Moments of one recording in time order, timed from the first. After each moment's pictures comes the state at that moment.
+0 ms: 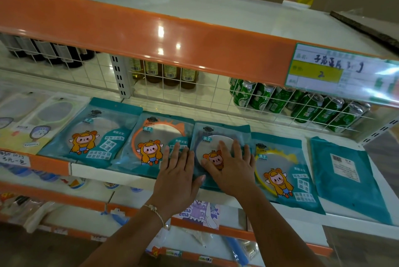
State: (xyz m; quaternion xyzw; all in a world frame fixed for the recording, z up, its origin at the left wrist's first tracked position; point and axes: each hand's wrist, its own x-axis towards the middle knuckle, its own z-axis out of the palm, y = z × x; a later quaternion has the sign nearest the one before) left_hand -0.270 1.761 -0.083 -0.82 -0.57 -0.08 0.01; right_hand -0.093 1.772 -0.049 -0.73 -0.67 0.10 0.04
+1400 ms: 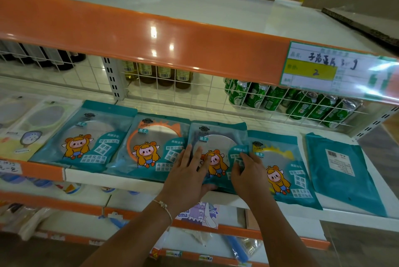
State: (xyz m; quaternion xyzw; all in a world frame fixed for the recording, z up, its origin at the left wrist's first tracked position) left_hand -0.247 1.766 -0.059 -0.86 -0.50 0.00 -0.05; right_hand -0.067 1.749 -0.045 -0.77 -0.57 0.14 0.24
